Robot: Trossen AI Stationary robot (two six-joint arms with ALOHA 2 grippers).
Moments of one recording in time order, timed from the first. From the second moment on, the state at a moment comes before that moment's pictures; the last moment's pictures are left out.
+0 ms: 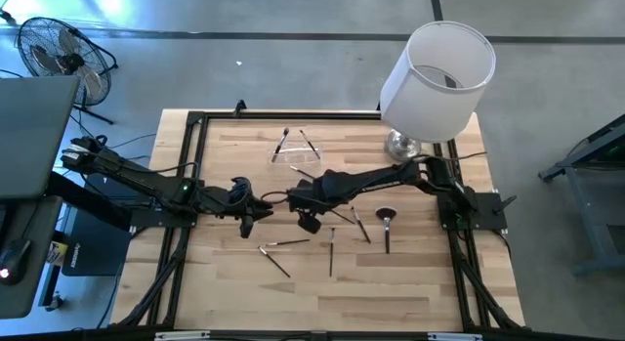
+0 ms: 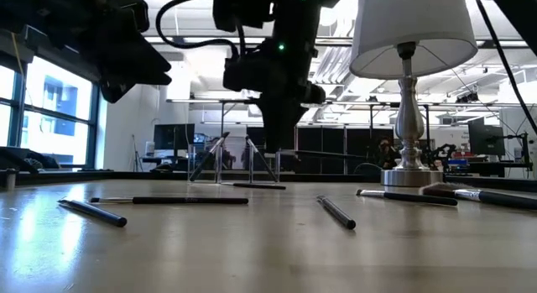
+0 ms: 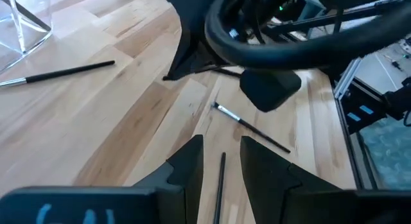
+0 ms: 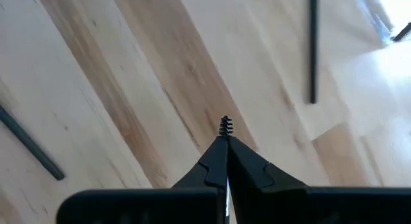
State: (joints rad) left arm -0.30 0.92 0.42 0.09 -0.33 -0.66; right arm 0.06 2.16 1.78 -0.98 0.27 0.53
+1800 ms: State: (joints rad) left arm -0.19 1.50 0.83 0.66 -0.25 -0.19; right arm 0.18 1.41 0.72 0.81 0.23 0.20
